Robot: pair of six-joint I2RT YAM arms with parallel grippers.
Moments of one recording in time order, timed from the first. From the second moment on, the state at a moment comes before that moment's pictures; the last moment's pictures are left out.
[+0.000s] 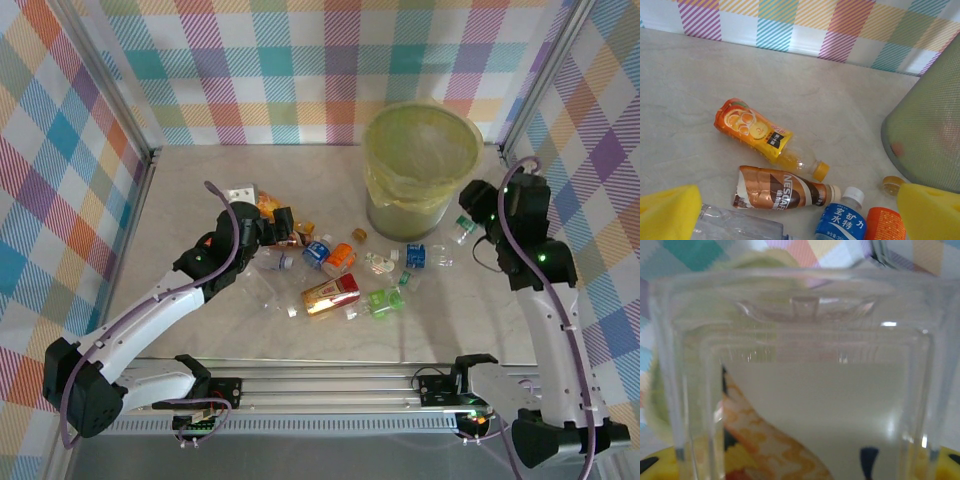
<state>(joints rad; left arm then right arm) -0.62 1.14 0.94 -0.29 -0.40 -0.48 0.09 0.98 1.27 -0.78 0.14 0.65</state>
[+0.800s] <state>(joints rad) -0.62 1.11 0.91 -0.27 -0.35 -0.50 0.14 1.72 1.96 -0.69 0.15 0.55</state>
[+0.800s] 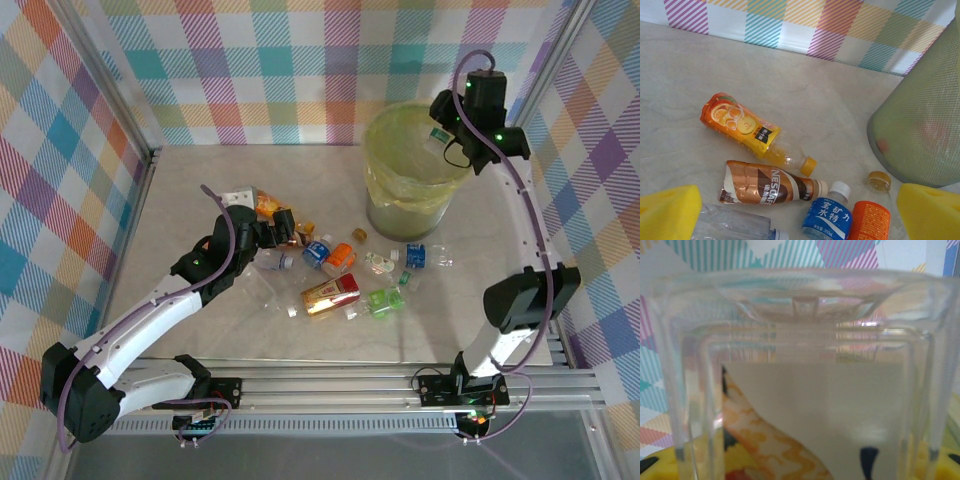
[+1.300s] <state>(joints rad) -0.62 1.11 0.90 -0.27 -0.34 -0.50 0.18 1.78 1.82 -0.69 0.25 0.53</state>
